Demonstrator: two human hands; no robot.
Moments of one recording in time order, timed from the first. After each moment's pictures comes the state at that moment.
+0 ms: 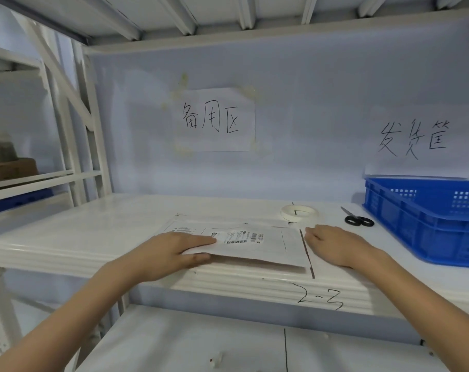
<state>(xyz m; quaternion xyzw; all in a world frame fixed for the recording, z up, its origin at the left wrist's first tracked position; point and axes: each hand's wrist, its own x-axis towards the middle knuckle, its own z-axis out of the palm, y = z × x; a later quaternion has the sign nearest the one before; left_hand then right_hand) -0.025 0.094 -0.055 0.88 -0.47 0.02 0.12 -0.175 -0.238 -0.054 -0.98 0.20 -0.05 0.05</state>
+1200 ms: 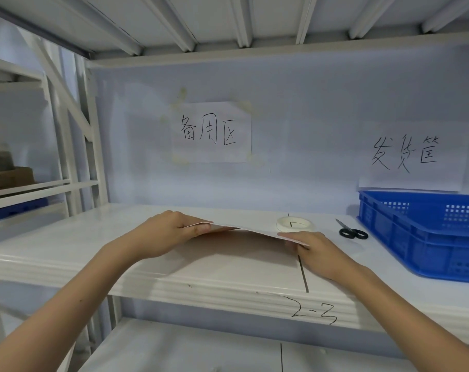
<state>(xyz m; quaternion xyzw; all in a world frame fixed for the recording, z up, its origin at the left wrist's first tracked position) -0.042 0.080 0.000 0.87 -0.42 0.05 0.24 -0.157 -0.242 -0.071 -0.95 0.05 -0.19 0.22</state>
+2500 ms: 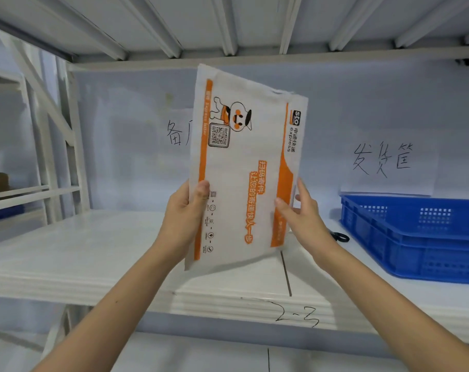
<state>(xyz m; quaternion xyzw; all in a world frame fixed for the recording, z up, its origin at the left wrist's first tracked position) -0.091 0.010 0.011 0.58 -0.37 0.11 0.72 -0.181 -0.185 0.004 -0.77 0.07 -0.36 0.52</state>
